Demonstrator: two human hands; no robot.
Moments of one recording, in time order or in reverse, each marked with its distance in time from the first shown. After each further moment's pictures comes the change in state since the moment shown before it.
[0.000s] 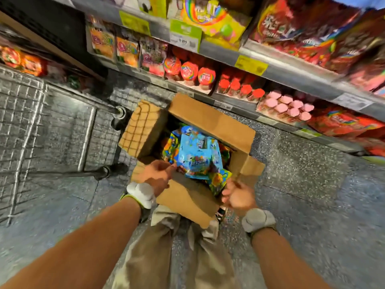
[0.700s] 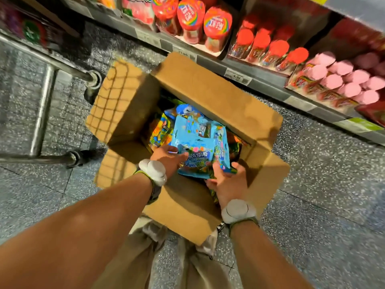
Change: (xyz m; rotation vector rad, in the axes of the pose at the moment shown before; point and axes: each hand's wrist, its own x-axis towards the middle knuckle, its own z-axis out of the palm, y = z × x) left_hand 0.152 -0.065 0.101 0.101 -0.028 -0.088; right_hand 0.087 0.043 -0.064 -0.986 1.305 0.022
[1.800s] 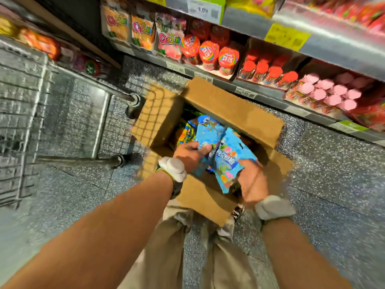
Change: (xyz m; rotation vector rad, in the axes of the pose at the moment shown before) left_hand -0.097 0.049 -0.049 -0.242 -0.098 0.128; right_hand -0.091 -0.087 -0.014 0.078 -0.197 -0.009
